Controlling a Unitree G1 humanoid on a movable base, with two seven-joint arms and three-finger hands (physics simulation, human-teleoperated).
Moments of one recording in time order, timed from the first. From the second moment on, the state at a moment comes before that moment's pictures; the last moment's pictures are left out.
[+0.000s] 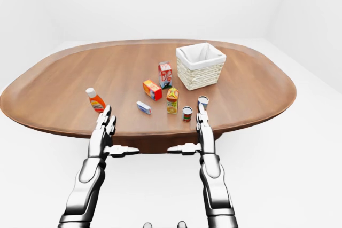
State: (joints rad) left arm 0.00 0.01 0.02 0.01 -0.01 0.00 -0.01; right arm 0.00 -0.01 -0.01 0.01 0.00 0.00 0.01
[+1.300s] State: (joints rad) left arm 0.14 0.01 0.00 -0.31 0.08 -0.09 -0.05; right arm 0.16 -0.01 0.04 -0.32 -0.19 -0.09 0.01
